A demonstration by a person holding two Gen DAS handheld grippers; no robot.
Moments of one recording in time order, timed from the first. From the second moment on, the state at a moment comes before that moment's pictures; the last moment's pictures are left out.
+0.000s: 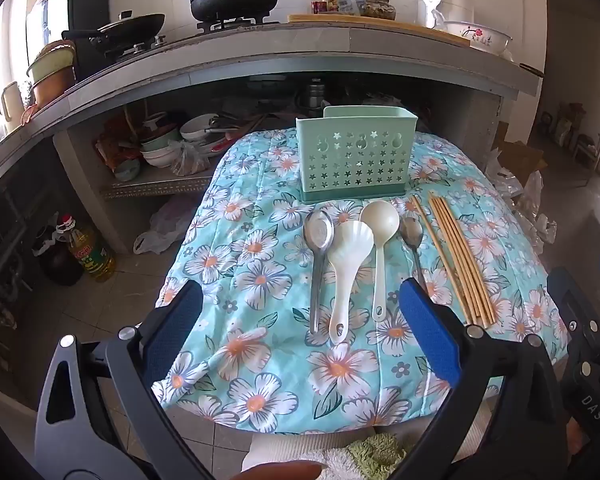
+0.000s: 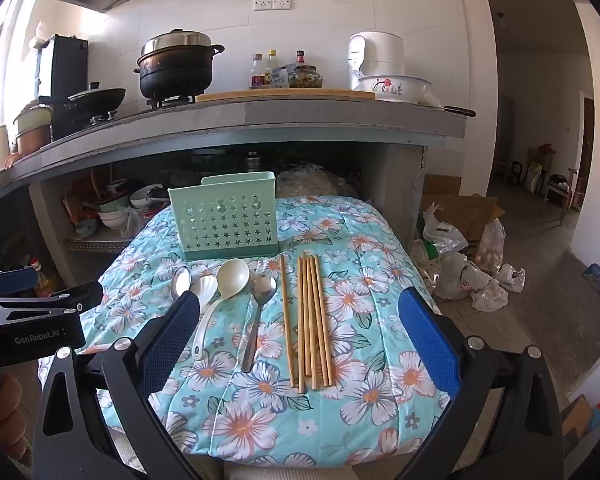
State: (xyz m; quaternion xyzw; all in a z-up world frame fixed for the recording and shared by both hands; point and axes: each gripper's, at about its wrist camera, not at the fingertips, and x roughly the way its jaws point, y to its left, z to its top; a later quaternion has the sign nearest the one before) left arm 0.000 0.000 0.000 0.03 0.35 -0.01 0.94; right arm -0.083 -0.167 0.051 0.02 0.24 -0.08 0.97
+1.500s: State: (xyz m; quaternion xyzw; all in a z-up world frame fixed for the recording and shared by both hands) left arm -0.013 0.001 0.018 0.03 0.30 -0.01 0.95; right arm -0.087 -0.168 0.057 0.02 0.22 -0.08 0.97
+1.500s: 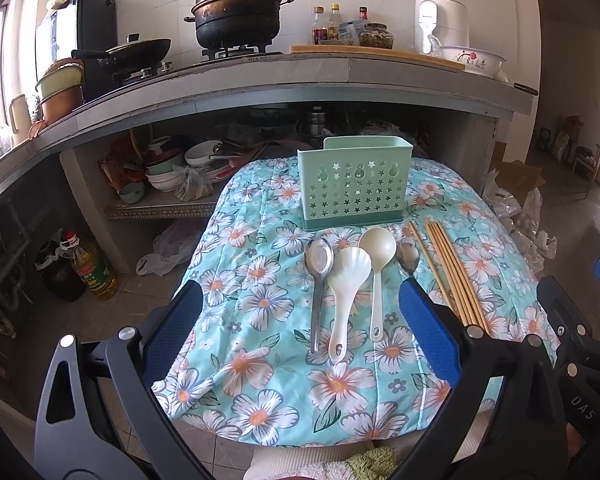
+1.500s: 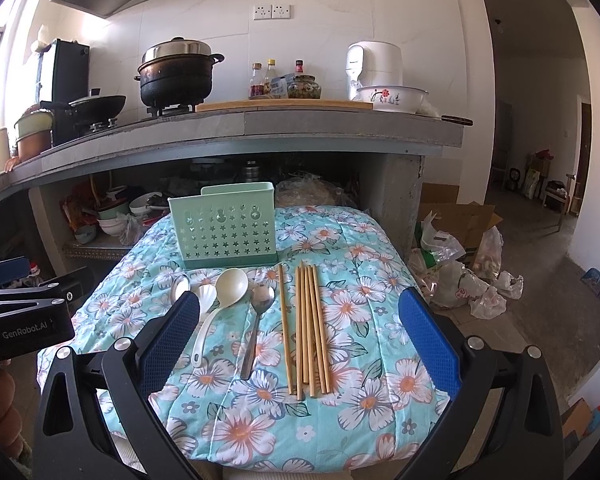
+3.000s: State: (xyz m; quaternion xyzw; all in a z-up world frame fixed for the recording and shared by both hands) left arm -0.012 -0.003 0.006 0.03 0.31 -0.01 0.95; right arm -0.087 -0.168 0.055 0.02 0.22 -0.08 0.97
